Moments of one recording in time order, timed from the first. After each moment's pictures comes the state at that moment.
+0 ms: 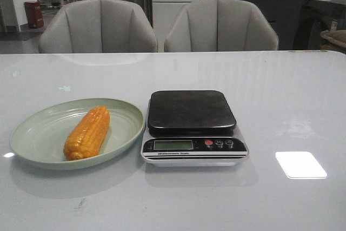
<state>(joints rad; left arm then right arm) -0.03 0.00 0.01 0.10 0.05 -0.17 0.08 -0.01 0.03 0.05 0.00 -0.03</state>
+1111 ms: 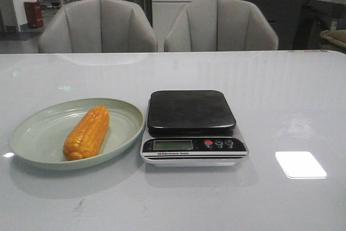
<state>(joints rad) -0.03 0.00 0.00 0.11 -0.19 -0.16 0.08 -0.01 0.03 0.05 0.00 -0.02</state>
